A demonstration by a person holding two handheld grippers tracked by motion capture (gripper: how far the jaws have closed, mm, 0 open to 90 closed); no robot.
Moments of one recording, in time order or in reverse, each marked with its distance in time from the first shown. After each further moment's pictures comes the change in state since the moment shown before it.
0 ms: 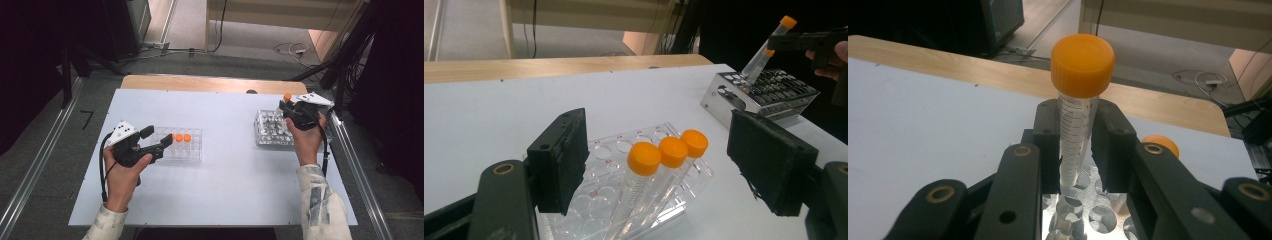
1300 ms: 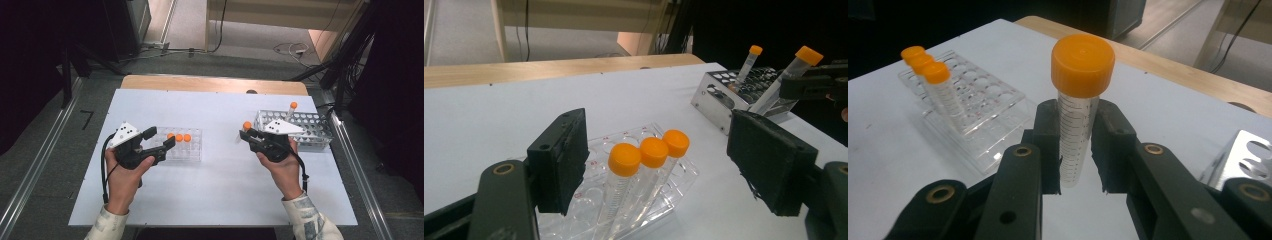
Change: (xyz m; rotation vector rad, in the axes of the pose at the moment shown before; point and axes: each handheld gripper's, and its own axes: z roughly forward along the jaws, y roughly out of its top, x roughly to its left) left arm -0.010 0.001 -0.002 0.002 -0.022 0.020; right arm 0.107 -0.028 -0.052 0.005 0.402 -0.155
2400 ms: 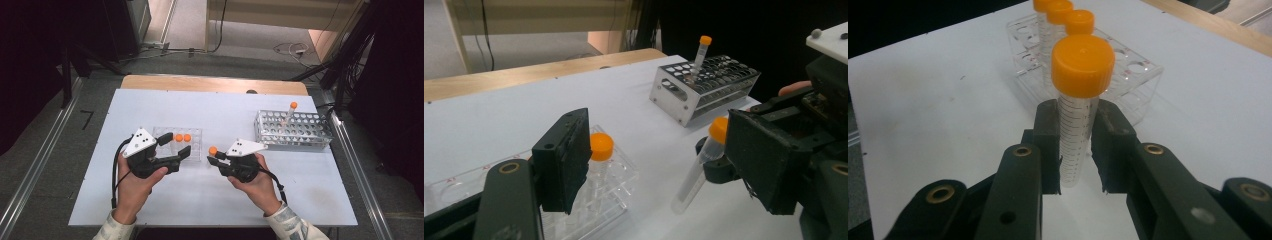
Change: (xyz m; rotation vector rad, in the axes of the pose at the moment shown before) left arm -0.042 0.001 0.001 0.016 -0.108 0.089; right arm 0.074 -0.015 0.030 0.103 0.210 -0.129
